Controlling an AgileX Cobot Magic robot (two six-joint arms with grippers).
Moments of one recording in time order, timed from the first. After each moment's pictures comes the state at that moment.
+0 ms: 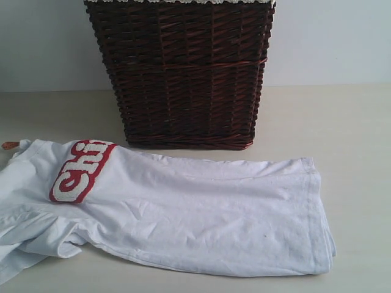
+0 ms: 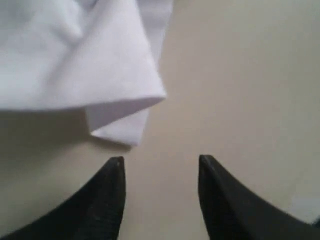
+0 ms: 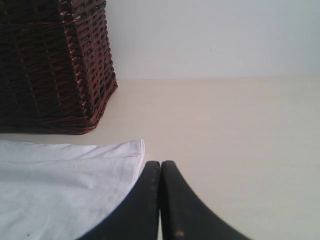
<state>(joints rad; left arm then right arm) 0.41 1.51 -0.49 -0.46 0.80 1.37 -0.04 0.01 0.00 0.32 0.32 -0.28</state>
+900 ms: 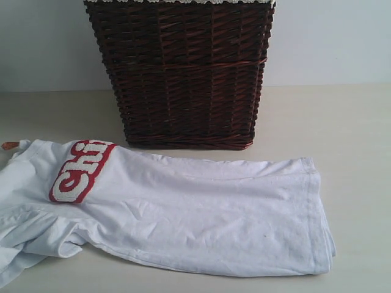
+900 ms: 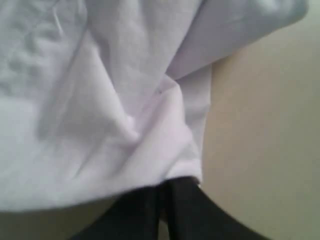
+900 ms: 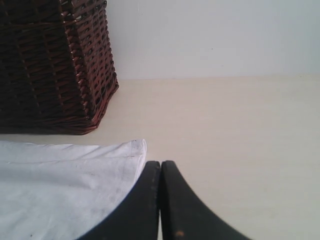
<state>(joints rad) 0.41 1.57 -0.44 -0.88 0.65 1.84 -0.04 0.01 0.00 0.33 0.33 -0.28</state>
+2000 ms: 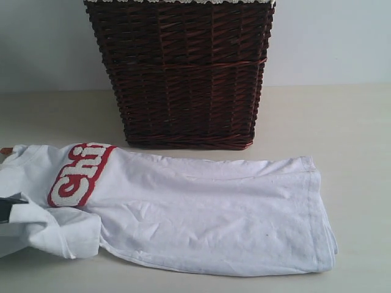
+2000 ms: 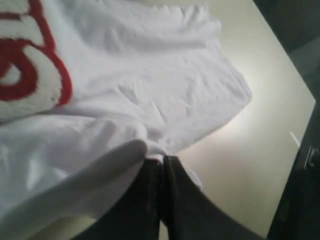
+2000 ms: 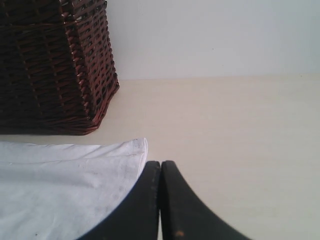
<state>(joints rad) 0.47 1.57 -0.49 -1.24 1.21 1.71 -0.04 0.01 0.00 0.34 0.33 -0.28</state>
